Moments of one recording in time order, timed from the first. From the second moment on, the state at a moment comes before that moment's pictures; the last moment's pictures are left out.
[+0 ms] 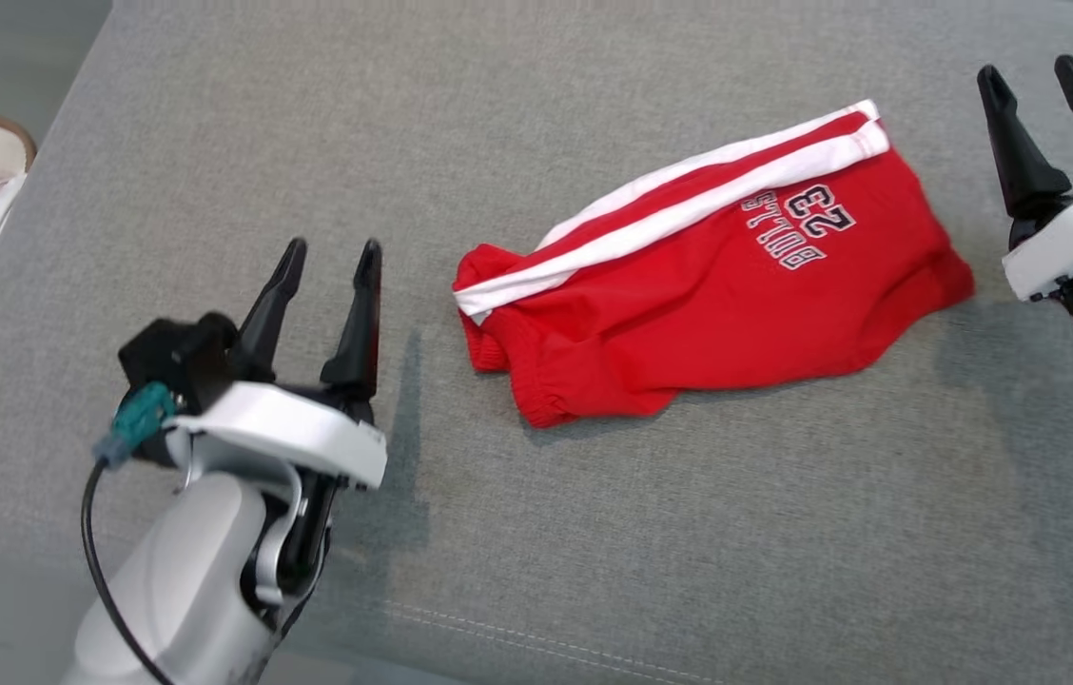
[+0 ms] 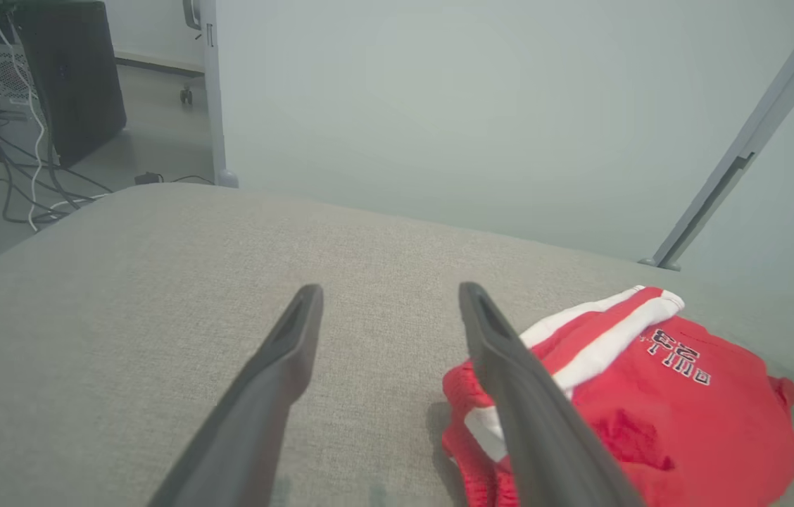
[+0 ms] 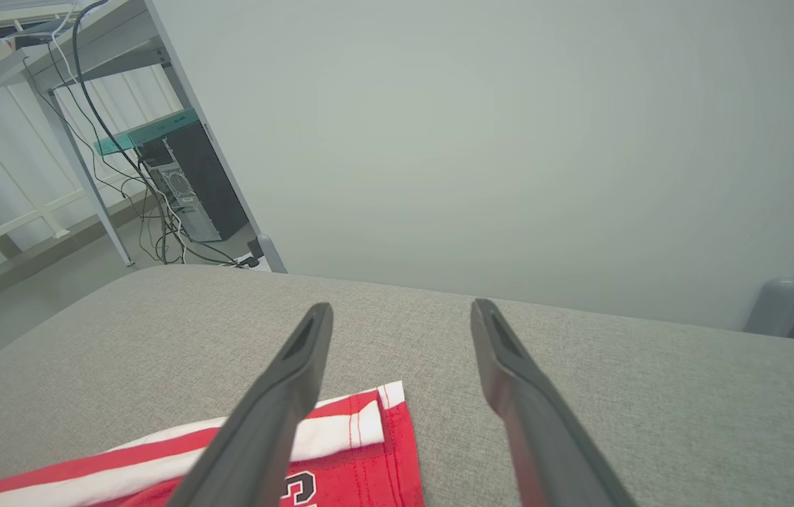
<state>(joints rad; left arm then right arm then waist) -0.49 0.26 -0.51 0.28 -0.75 0.15 -0.25 -0.91 -0.49 0.63 0.71 0.86 0.13 -0.25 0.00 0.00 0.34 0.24</state>
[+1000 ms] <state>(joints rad) -0.15 0.34 -0.51 0.03 -0.59 0.34 -0.17 -0.29 -0.25 0.16 0.31 0.28 0.13 -0.25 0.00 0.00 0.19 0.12</state>
